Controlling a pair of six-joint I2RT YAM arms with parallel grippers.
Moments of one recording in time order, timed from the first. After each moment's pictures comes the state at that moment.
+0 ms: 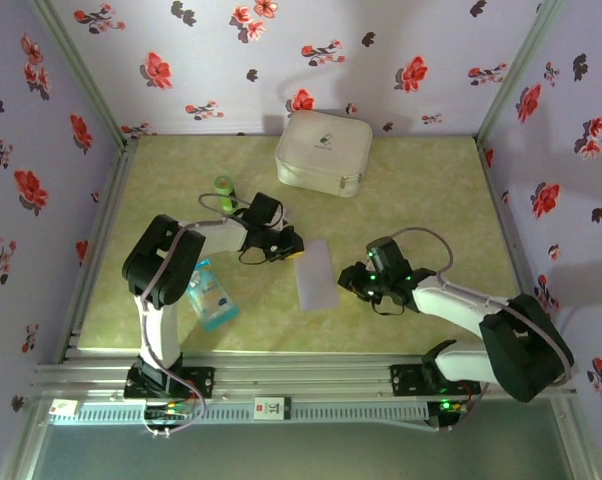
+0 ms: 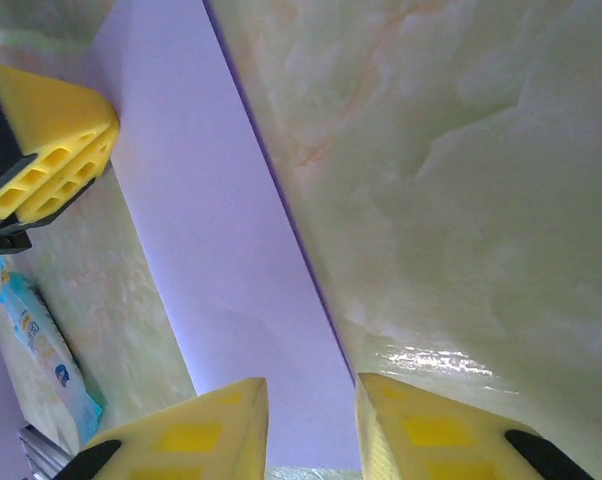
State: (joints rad) left arm -0.58 1.96 1.10 -0.13 0.51 -0.80; right arm 0.57 1.27 0.47 -0.11 -0.34 1.01
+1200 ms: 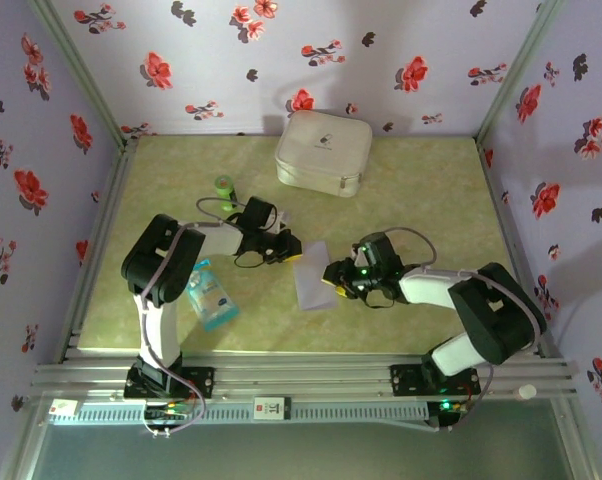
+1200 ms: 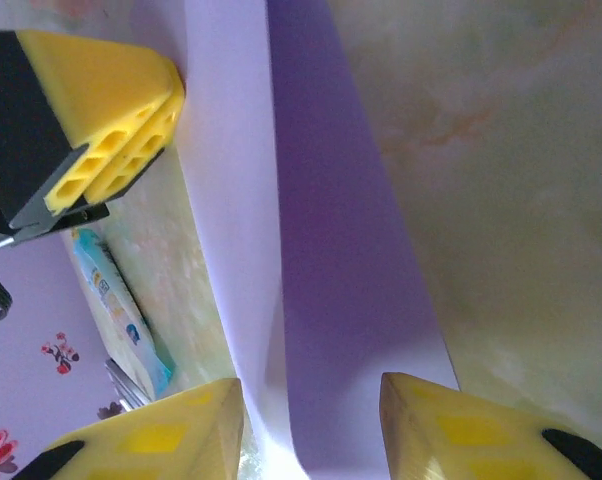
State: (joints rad) left arm -0.56 1.98 1.05 -0.02 0.61 -0.75; right arm 0.54 1.49 0.49 0.17 -0.56 1.07
